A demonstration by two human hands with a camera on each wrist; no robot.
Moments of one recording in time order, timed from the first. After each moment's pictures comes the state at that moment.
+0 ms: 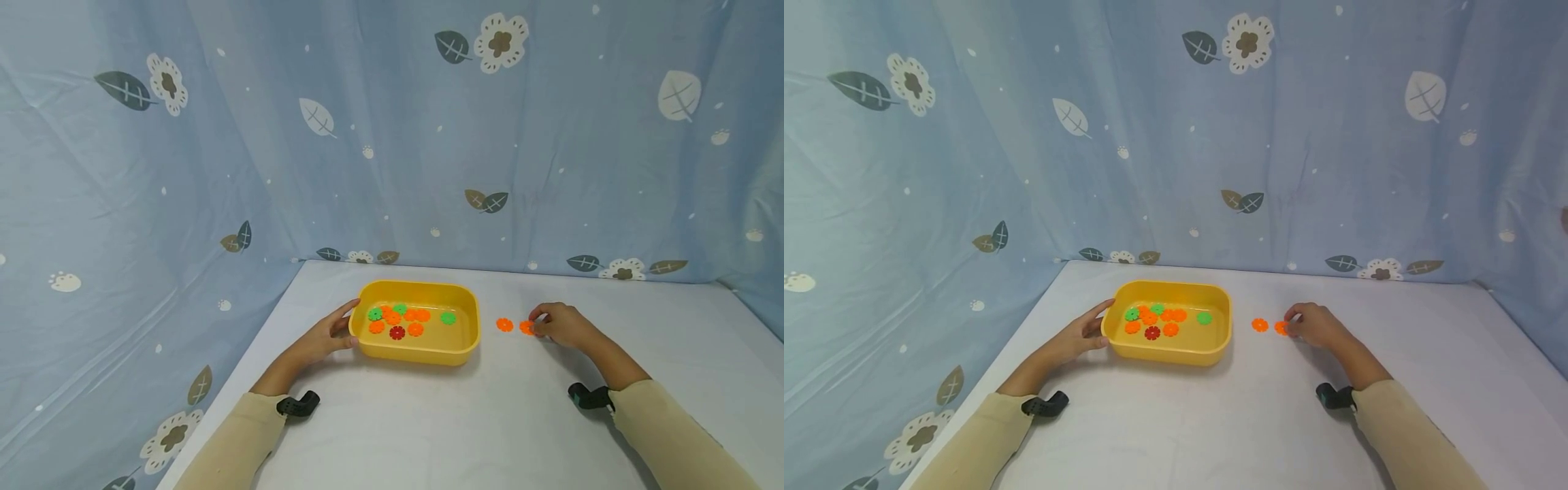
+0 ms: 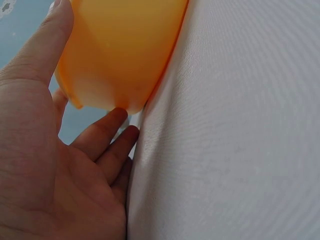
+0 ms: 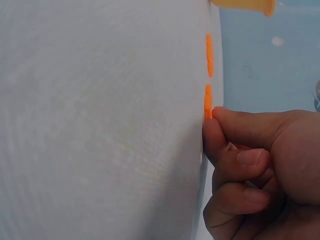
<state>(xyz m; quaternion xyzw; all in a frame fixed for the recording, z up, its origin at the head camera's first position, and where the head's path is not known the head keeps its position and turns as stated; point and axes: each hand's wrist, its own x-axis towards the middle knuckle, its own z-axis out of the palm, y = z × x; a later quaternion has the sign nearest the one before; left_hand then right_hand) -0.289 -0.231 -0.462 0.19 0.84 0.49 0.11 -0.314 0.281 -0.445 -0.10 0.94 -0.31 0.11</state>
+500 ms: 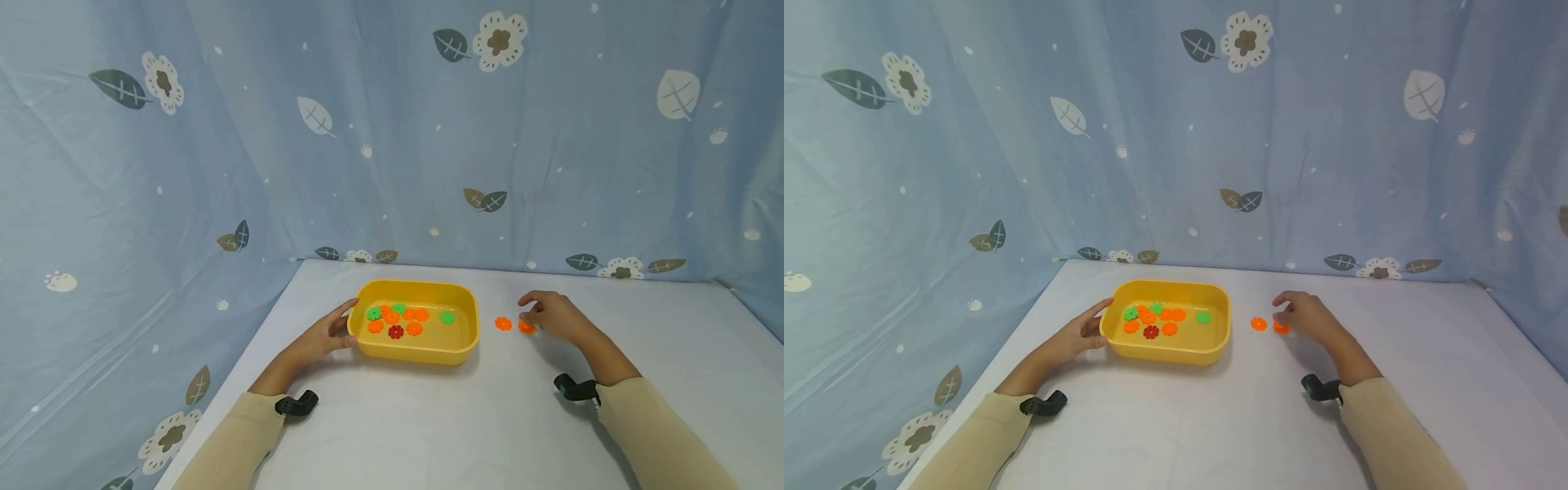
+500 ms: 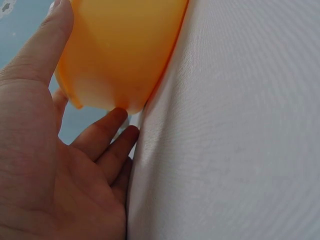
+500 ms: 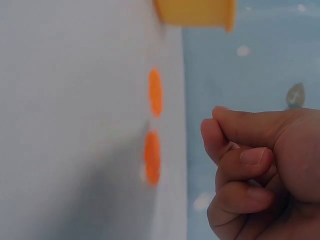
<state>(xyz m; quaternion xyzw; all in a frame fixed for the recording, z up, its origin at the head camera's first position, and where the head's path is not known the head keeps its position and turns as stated) -0.289 -0.230 -0.462 0.18 0.84 0.50 0.12 -0.317 0.262 -0.427 -0.11 0.94 -0.32 0.09</state>
